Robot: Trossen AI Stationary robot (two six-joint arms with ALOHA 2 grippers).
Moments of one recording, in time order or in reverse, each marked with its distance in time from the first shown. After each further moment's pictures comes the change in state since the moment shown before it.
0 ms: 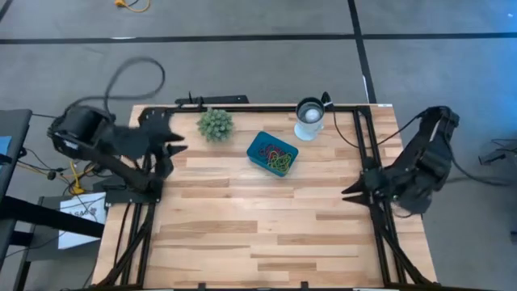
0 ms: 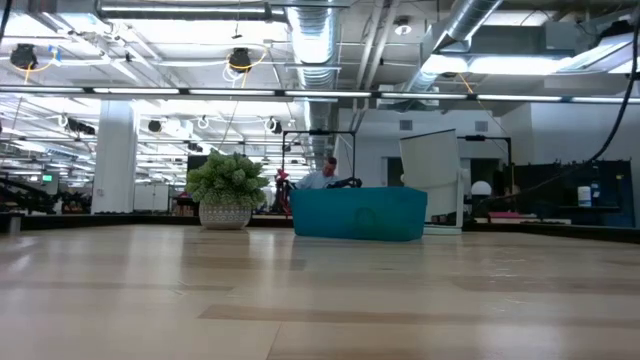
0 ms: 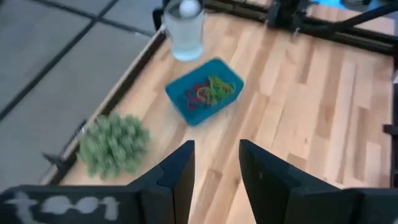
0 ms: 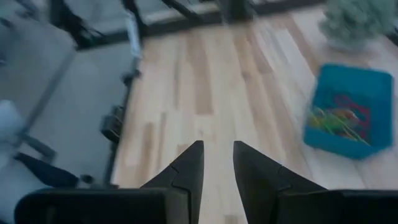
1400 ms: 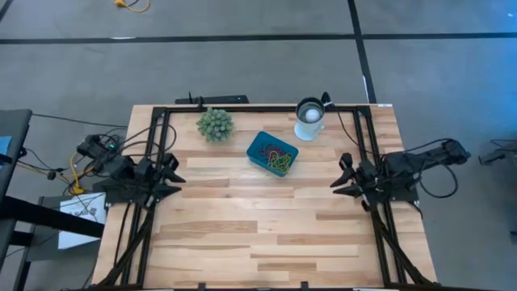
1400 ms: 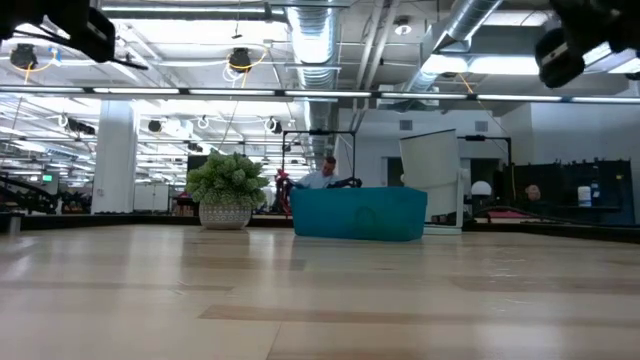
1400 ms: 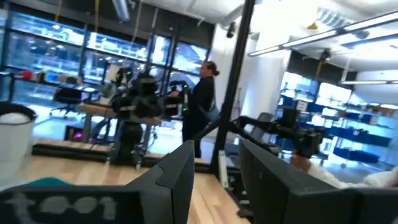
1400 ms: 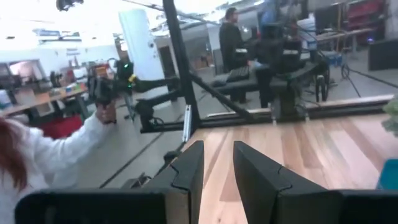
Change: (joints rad) left arm -0.250 -1.249 -1.830 1.766 0.195 0.429; right arm -0.631 -0.676 -0.888 1.075 -0.714 -0.606
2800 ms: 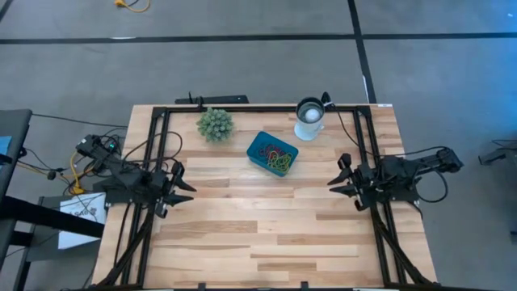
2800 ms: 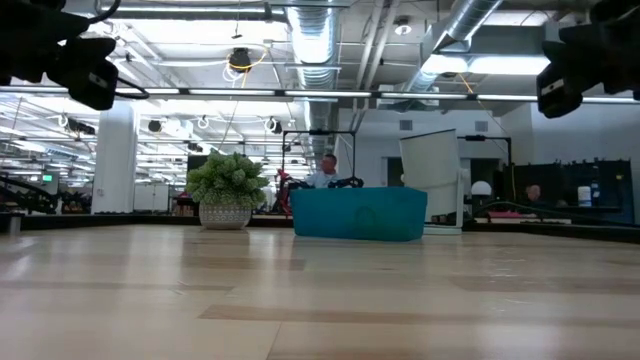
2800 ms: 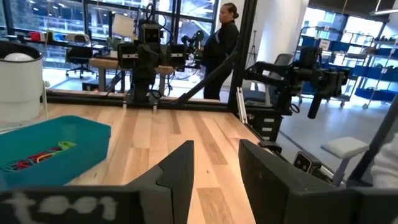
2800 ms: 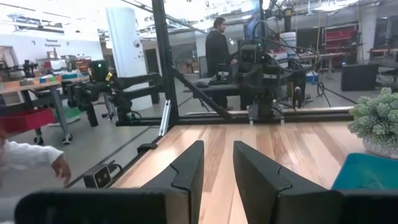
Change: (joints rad) left arm 0.000 0.014 -0.111 -0.146 -0.013 -0.002; right arm -0.058 -0.201 -0.194 0.034 0.014 -0.096
